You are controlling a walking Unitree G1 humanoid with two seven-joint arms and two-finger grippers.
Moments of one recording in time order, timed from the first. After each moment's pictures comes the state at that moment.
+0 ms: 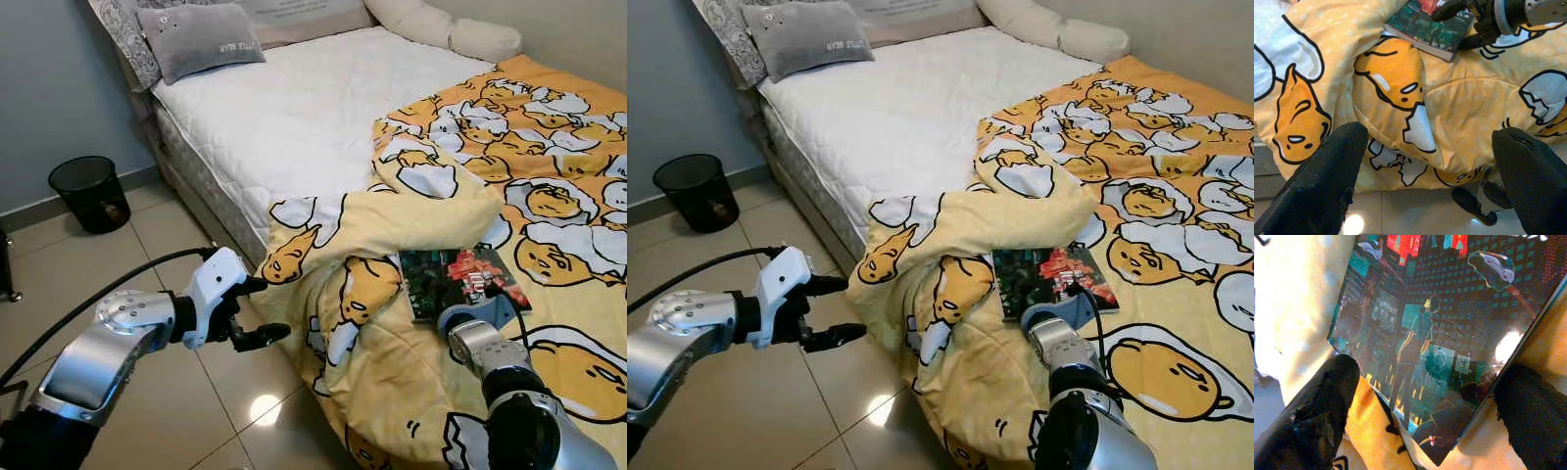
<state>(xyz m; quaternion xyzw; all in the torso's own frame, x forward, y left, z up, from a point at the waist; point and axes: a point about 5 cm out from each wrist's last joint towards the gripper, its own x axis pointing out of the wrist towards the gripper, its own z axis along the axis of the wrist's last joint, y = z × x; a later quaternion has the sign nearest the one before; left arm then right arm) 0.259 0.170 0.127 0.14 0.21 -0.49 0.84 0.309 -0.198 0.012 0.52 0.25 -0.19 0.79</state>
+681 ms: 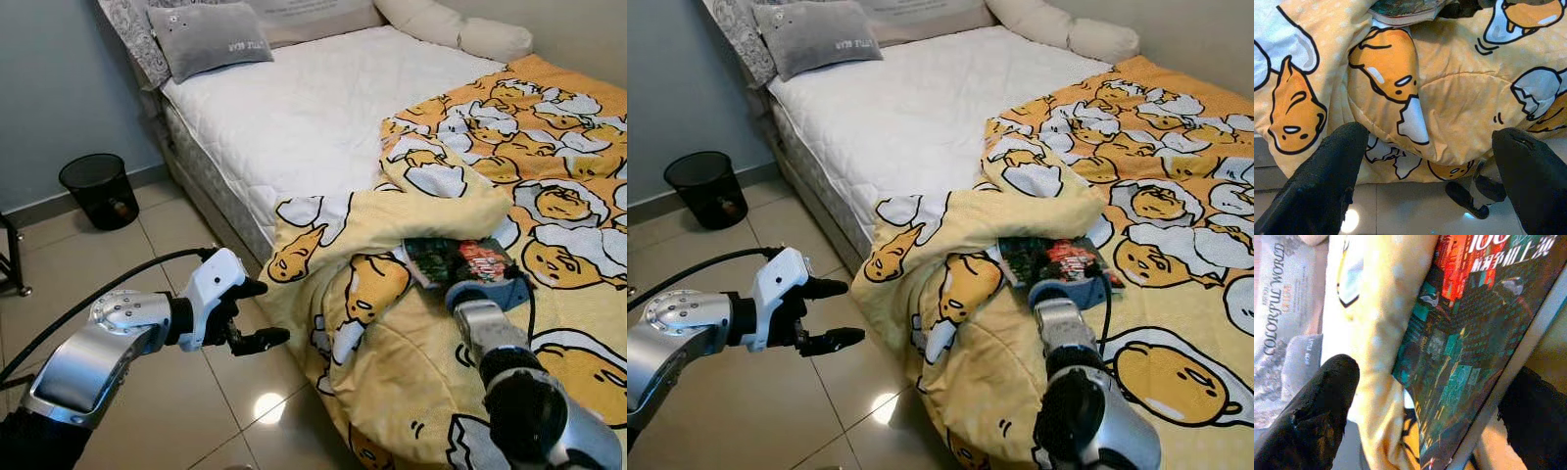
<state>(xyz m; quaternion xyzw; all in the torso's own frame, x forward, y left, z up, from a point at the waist) 0.254 0.171 0.133 0.13 0.22 -0.50 0.83 0.333 -0.205 0.039 0.58 0.12 -0.18 0.78</state>
